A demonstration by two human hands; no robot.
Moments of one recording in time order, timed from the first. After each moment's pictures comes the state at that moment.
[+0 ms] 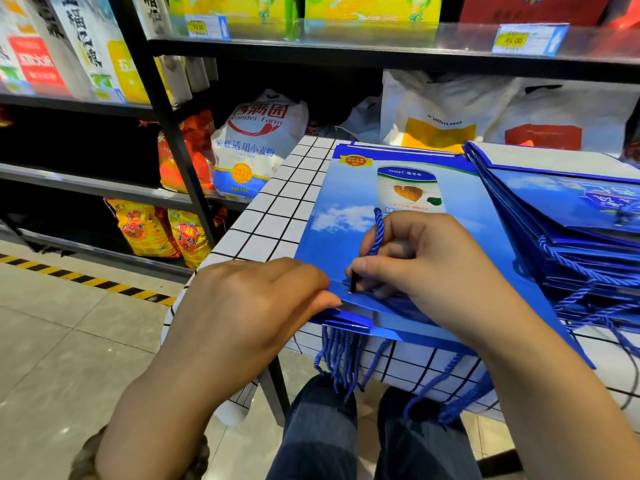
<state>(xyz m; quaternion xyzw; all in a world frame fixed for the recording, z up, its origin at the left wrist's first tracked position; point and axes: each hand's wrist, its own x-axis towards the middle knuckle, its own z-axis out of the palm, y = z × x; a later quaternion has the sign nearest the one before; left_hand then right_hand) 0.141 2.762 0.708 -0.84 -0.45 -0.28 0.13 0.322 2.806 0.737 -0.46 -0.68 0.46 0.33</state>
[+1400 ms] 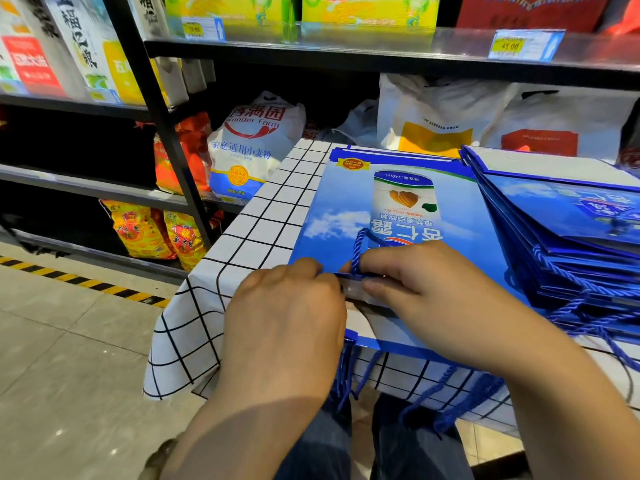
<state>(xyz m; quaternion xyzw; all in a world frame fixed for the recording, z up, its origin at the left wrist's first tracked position) 0.196 2.766 0.707 -0.72 -0.65 -0.18 0.13 0.334 2.803 0.745 -0.46 -0.85 0.21 0.14</state>
